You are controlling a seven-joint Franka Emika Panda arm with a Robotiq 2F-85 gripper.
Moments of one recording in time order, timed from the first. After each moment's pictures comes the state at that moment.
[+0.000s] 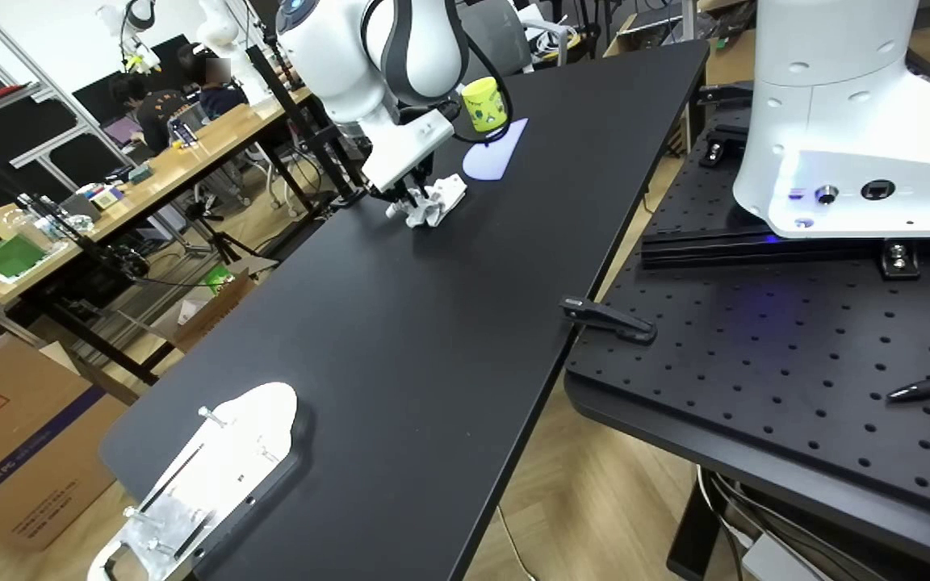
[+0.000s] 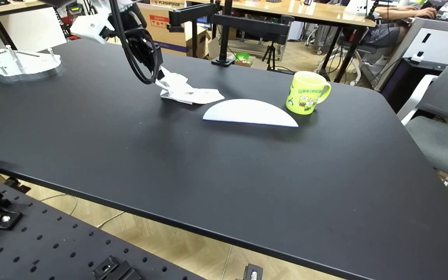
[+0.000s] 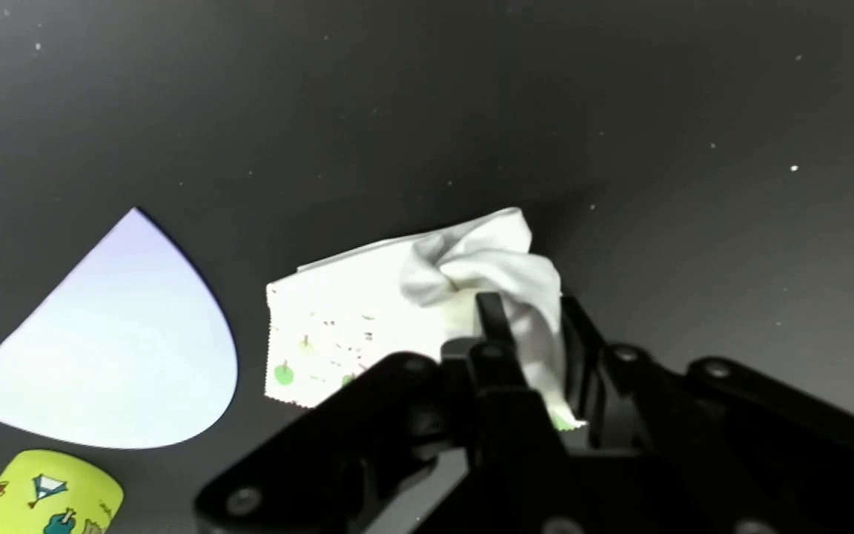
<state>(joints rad) 0.33 0.39 -0.10 -2.30 -0.87 2.81 1.40</state>
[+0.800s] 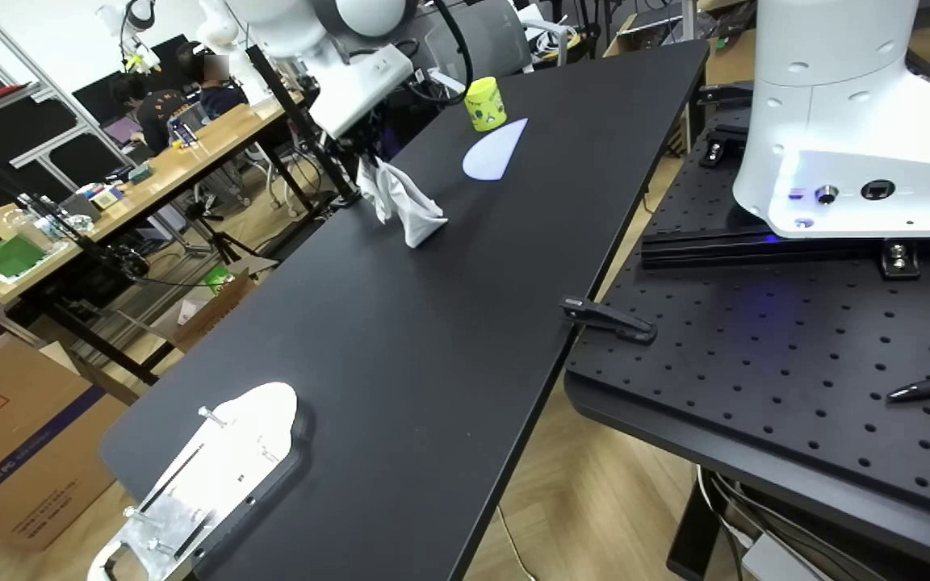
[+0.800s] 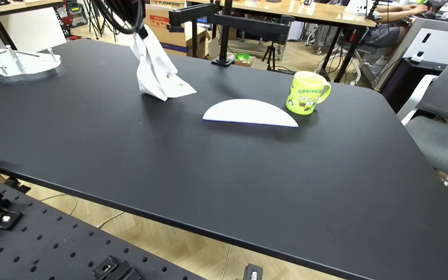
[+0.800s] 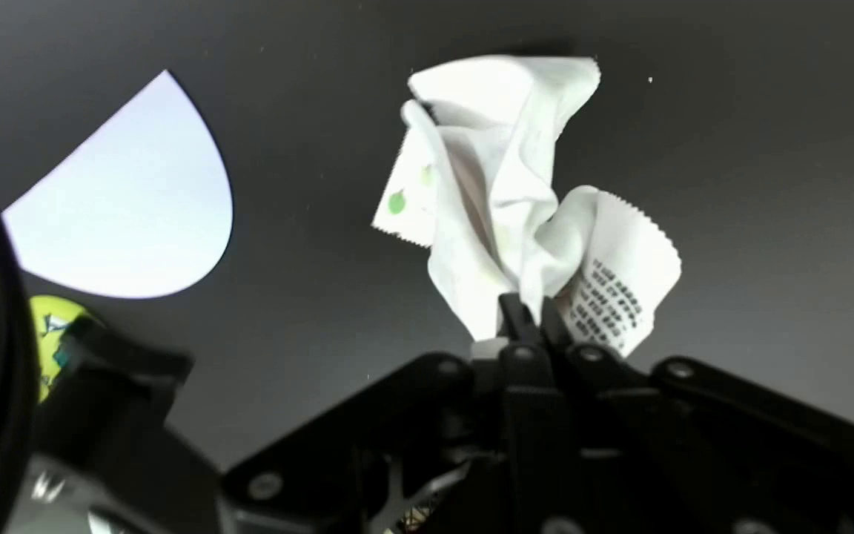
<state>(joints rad) 0.32 0.16 -0.01 -2.31 -0.71 2.65 1.16</state>
